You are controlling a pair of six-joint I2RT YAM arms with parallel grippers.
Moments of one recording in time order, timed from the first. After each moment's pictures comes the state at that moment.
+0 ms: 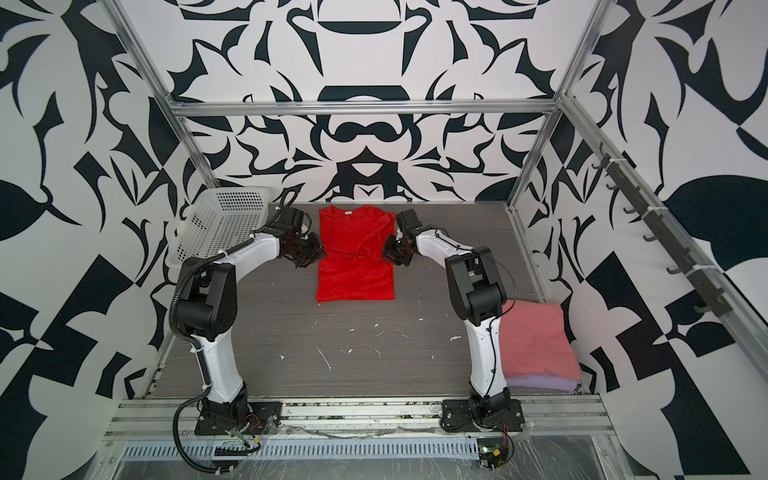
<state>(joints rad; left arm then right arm) -0.26 1.96 1.43 -0.48 0.35 -0.80 0.35 2.14 1.59 -0.48 -0.39 0.80</state>
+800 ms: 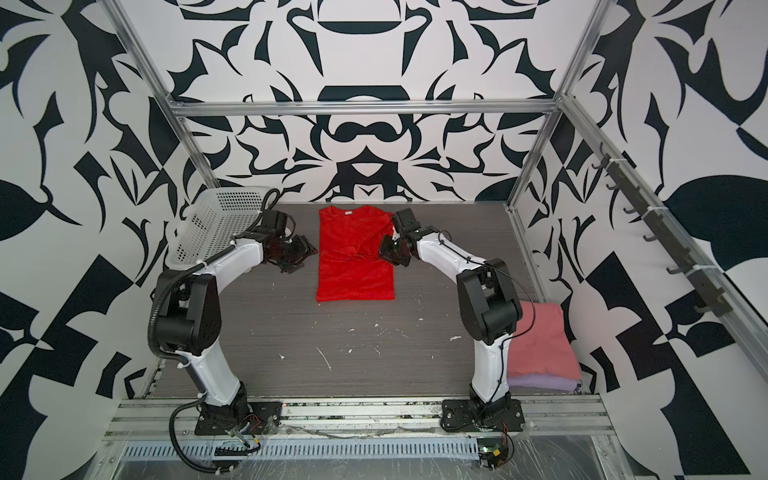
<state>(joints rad) -0.20 1.79 1.27 -0.50 0.31 -0.79 0.46 1.95 1.48 -0.51 -0.30 0.76</state>
